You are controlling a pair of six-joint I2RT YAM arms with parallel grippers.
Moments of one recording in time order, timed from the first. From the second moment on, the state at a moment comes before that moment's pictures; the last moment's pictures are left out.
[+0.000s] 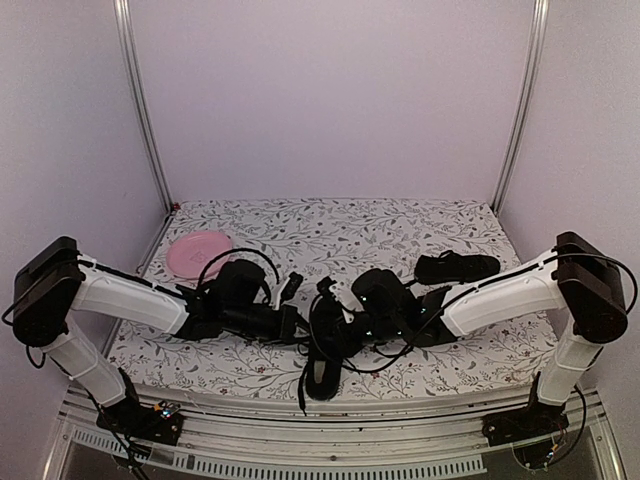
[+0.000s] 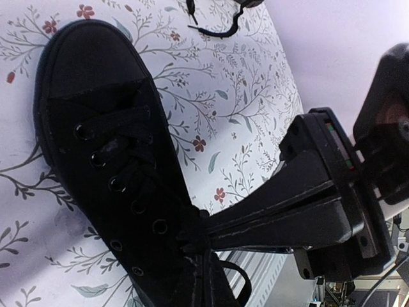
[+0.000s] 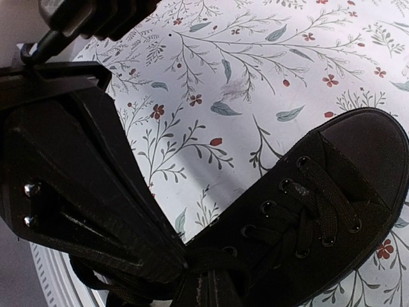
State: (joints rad) left arm -0.90 1.57 0.67 0.30 0.41 -0.82; right arm 1.09 1.75 0.93 0.15 -0.12 0.42
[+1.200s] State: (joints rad) left arm -0.84 1.65 0.63 0.31 0.41 -0.87; right arm 1.09 1.78 0.93 0.19 -0.11 0.44
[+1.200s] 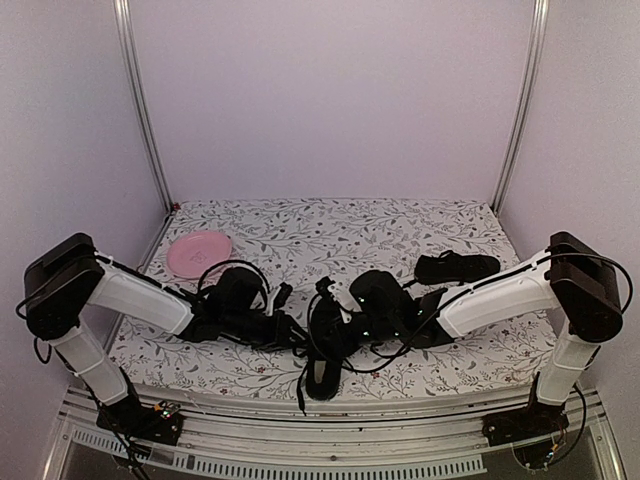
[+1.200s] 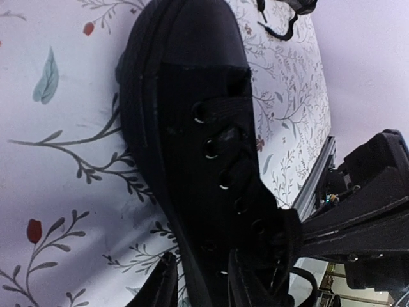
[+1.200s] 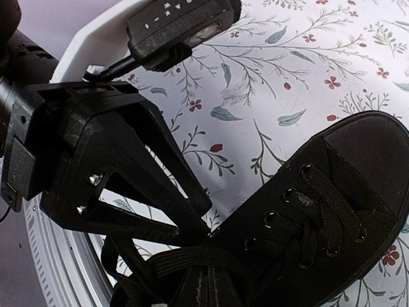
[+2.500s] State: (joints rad) left arm -0.84 1.70 0.55 0.65 0.58 -0.98; right arm 1.09 1.78 0.91 0.20 -0.11 0.46
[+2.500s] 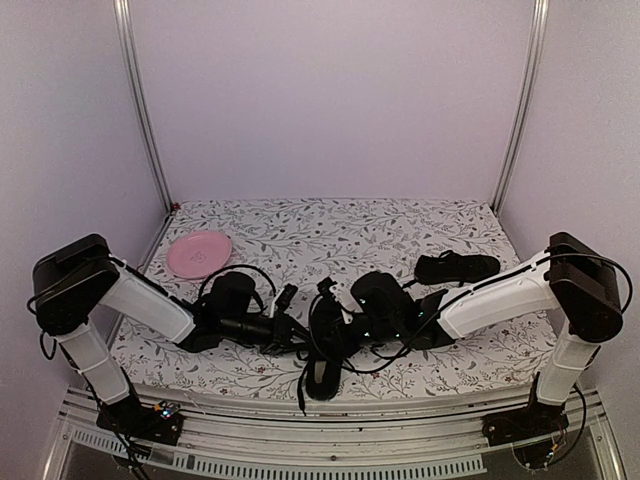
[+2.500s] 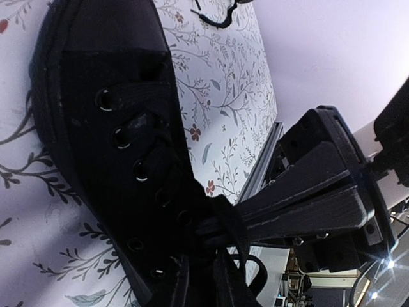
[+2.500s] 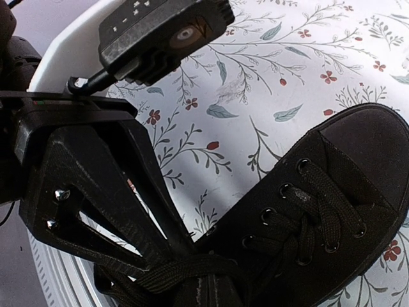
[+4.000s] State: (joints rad) left arm -0.84 1.72 0.52 0.73 0.57 -1.03; right arm 1.16 1.59 0.91 0.03 0.05 0.40
